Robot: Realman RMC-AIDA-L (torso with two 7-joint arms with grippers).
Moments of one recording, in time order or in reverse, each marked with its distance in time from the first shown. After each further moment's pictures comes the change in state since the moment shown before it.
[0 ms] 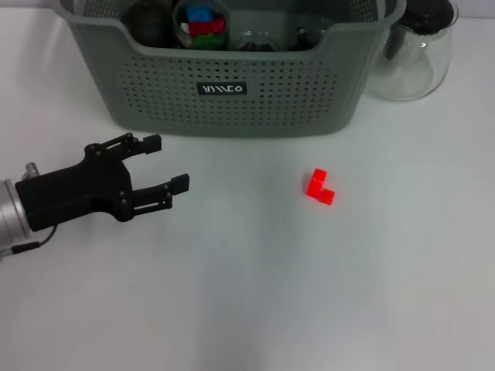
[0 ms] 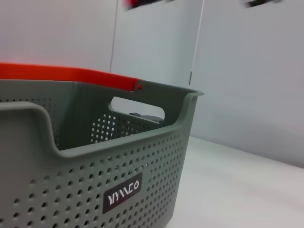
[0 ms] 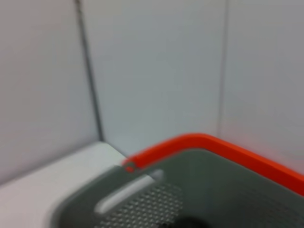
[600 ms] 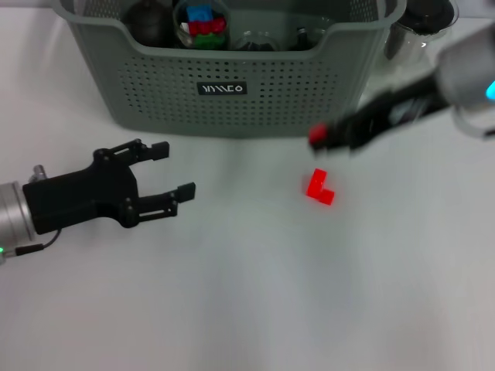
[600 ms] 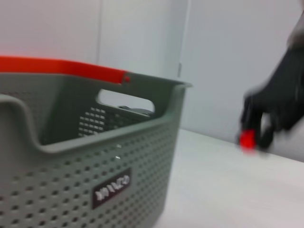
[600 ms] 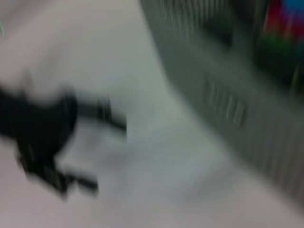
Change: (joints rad) left arm 0.001 0.000 0.048 0.005 0.000 -0.005 -0.002; right arm -0.289 0.001 -0.192 -0.219 -0.056 -0.432 0.155
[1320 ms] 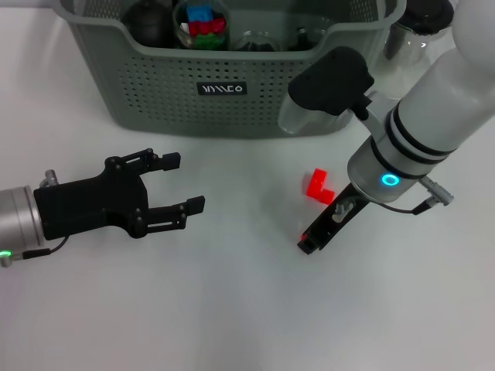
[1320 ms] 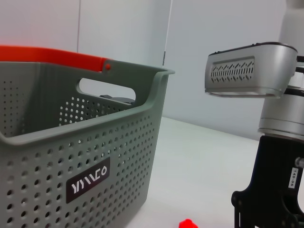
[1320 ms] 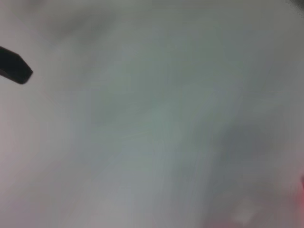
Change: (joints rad) left arm -0.001 -0.003 0.056 0.005 0.005 -0.007 0.002; right arm 0.215 0.013 -0.401 0.542 -0.058 0.255 0.116
